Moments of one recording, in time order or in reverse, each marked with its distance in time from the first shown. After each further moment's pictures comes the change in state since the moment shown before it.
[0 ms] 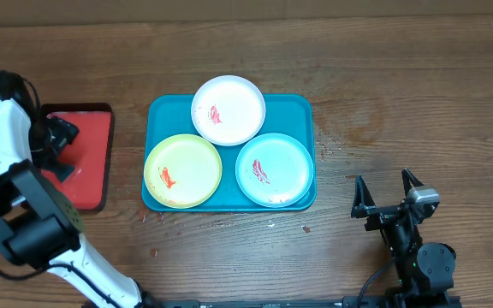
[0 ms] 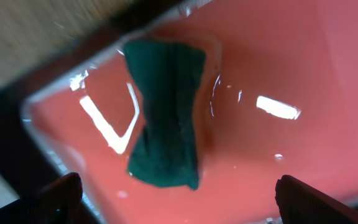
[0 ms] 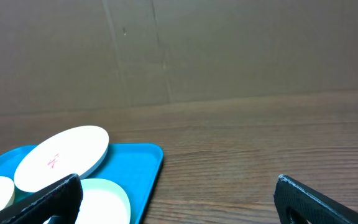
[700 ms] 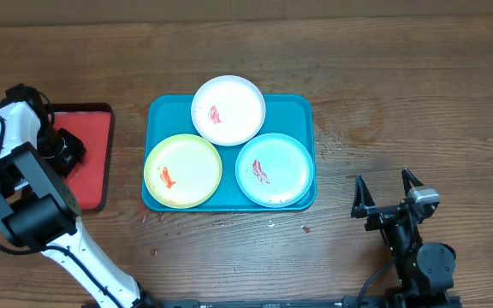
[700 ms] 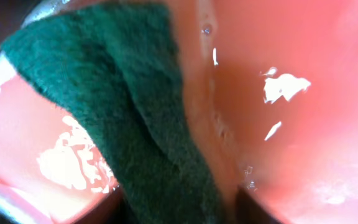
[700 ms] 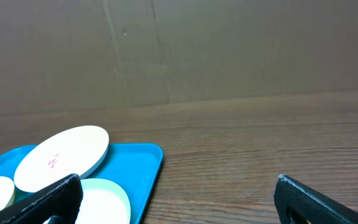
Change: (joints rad) left arm 0.000 0.140 0.001 0.016 0.033 0.122; right arm 0.000 0.000 0.000 0.000 0.000 0.000
